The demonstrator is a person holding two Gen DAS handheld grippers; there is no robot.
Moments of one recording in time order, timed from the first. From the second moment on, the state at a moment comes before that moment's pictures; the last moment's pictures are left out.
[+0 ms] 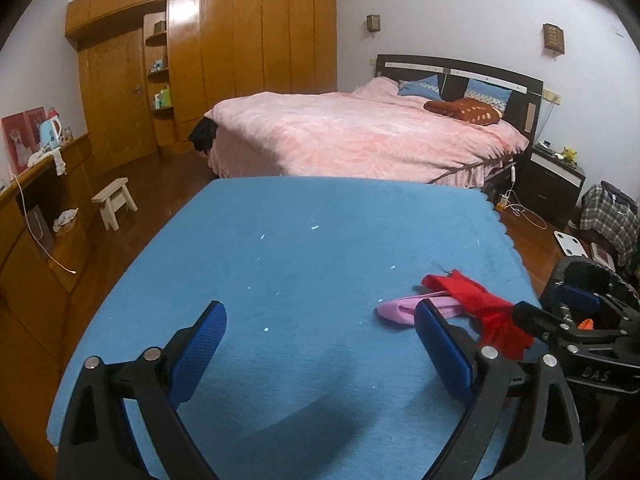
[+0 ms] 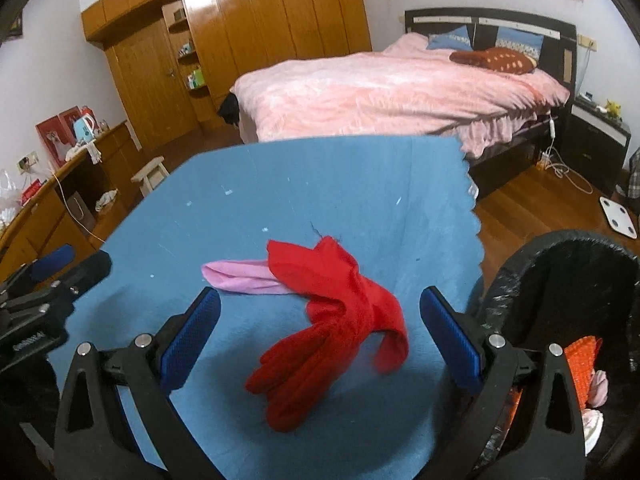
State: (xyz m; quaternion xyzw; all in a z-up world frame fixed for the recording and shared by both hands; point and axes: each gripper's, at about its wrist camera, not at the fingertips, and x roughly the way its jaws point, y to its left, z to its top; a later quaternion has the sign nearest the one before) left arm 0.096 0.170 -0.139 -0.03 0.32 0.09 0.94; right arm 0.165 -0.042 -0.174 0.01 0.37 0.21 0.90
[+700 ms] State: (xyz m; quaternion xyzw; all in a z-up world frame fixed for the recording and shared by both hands) left arm 0.127 0.175 -0.168 -0.04 0.34 0.08 0.94; right arm 0.192 -0.030 -0.221 -0.02 0.43 0.20 0.88
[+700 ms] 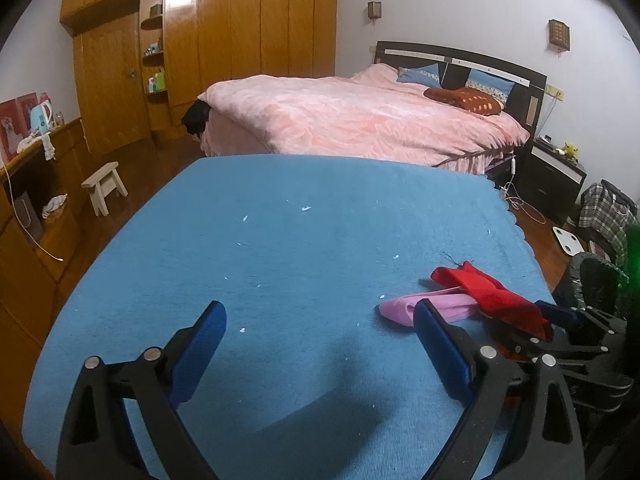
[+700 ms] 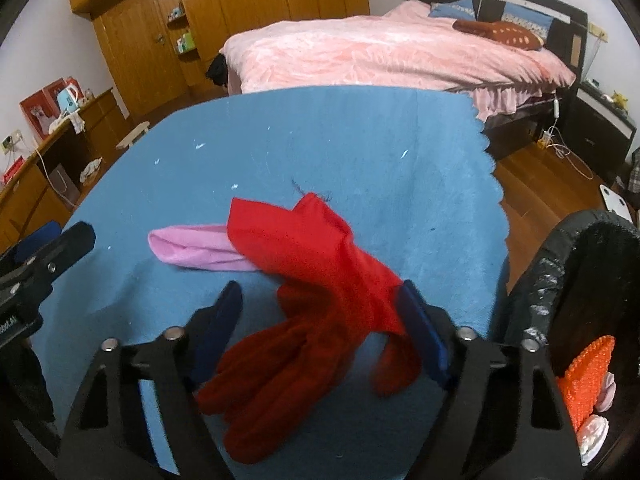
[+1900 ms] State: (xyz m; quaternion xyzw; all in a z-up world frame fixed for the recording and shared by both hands) left arm 0.187 0.131 -0.207 -0.07 0.41 -0.03 0.91; right arm 0.204 -0.057 -0.203 0.04 0.43 0.19 0.88
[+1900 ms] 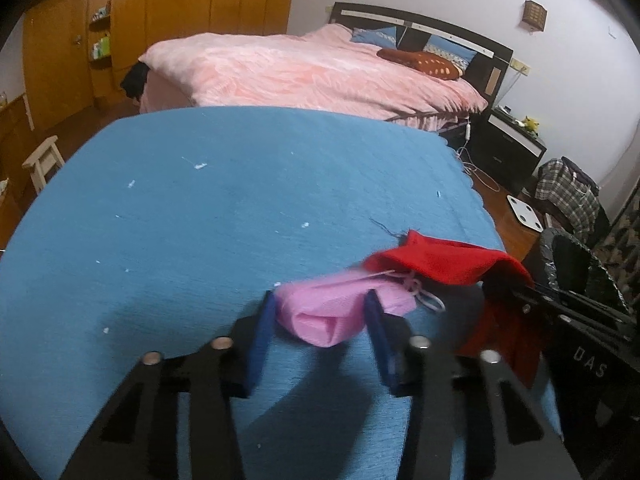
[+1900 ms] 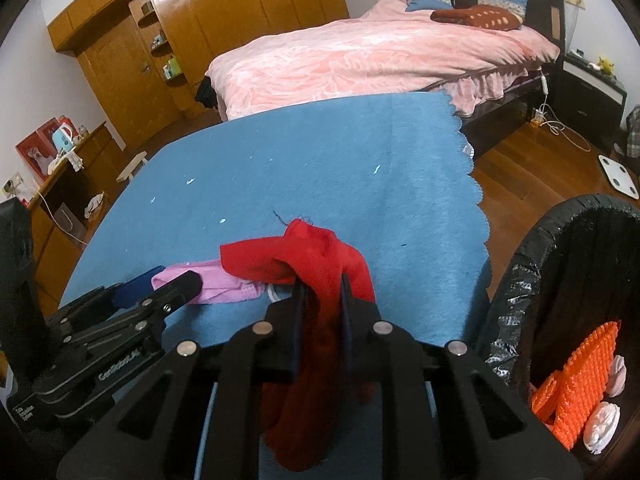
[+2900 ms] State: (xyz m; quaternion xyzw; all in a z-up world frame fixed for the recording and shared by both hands) left arm 0.138 0.135 -0.133 -0.07 0.34 0.01 0.94; right arm 0.179 -0.067 -0.137 0.06 0.38 0.22 0.90
